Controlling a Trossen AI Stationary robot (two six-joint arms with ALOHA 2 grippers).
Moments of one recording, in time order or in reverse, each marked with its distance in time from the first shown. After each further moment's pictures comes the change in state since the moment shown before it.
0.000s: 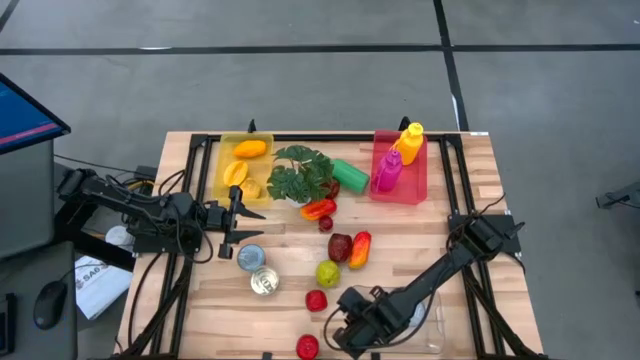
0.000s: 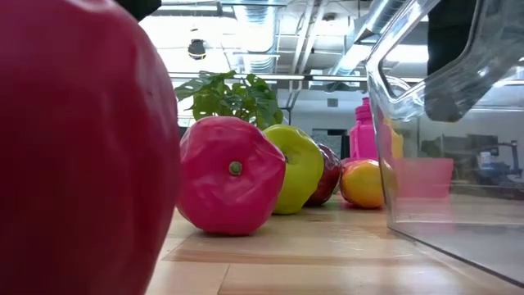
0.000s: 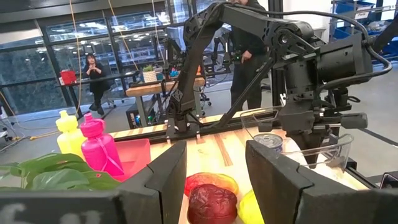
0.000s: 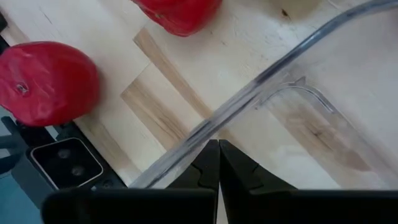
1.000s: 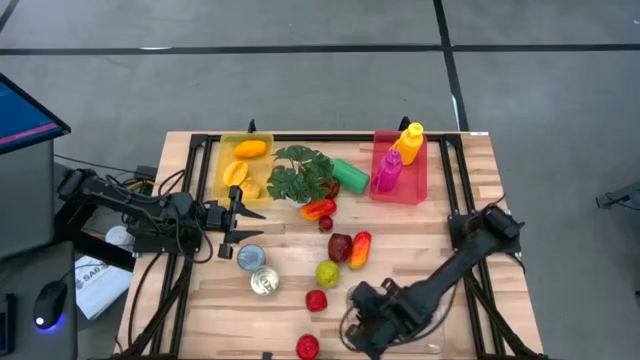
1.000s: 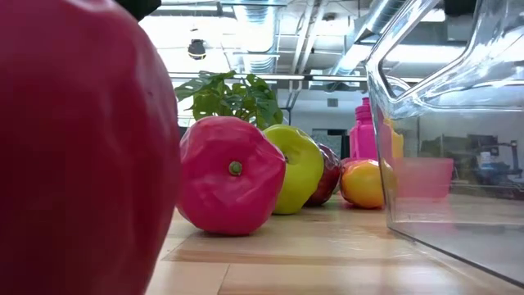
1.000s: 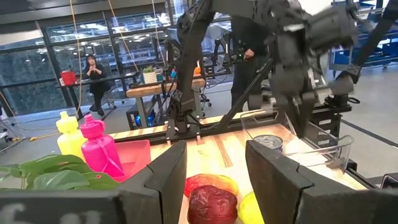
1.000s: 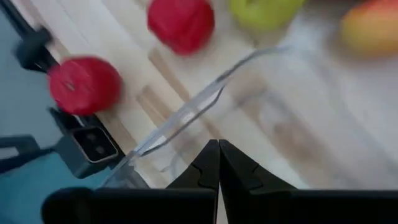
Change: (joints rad) left arm 0.000 0.000 0.000 0.005 0.000 0.000; right arm 0.043 -0.144 0.000 -0.122 0.105 -0.016
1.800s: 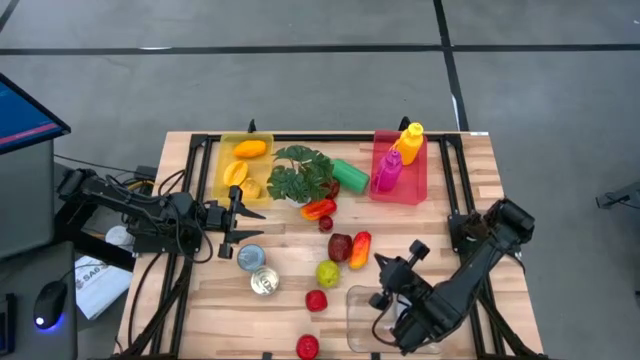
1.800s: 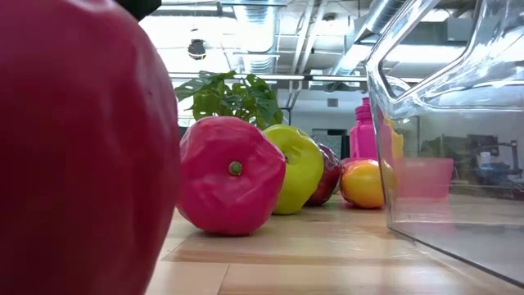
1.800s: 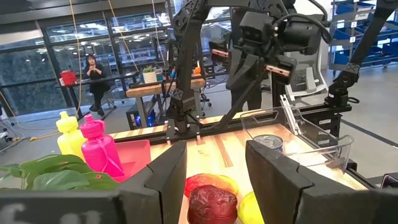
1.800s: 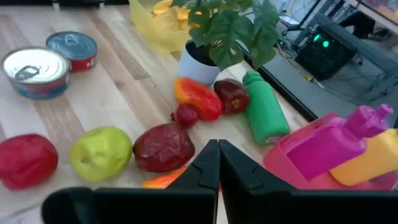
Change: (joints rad) left arm 0.000 0.000 0.000 -0.001 0.000 0.000; right arm 0.089 -0.099 -0.013 -0.569 0.738 0.021
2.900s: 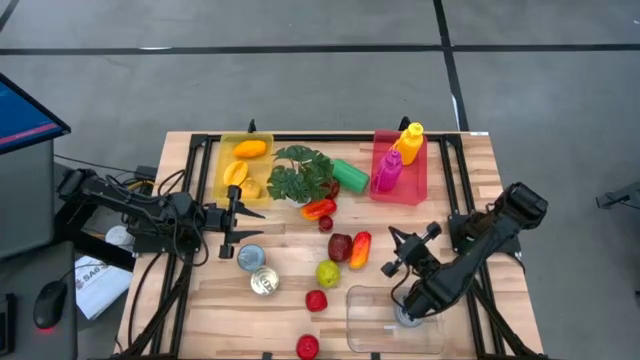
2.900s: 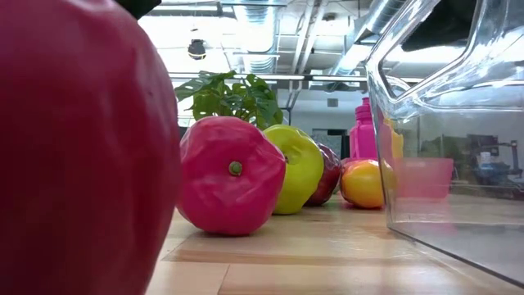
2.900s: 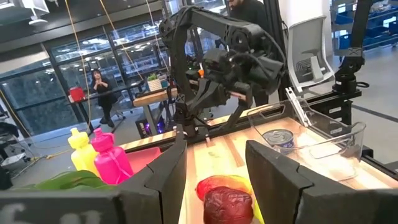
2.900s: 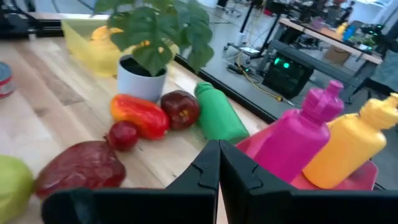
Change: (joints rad) left arm 0.000 0.000 0.000 0.010 -0.001 0.117; right arm -0.029 -0.172 -0.537 0.077 0.186 0.381
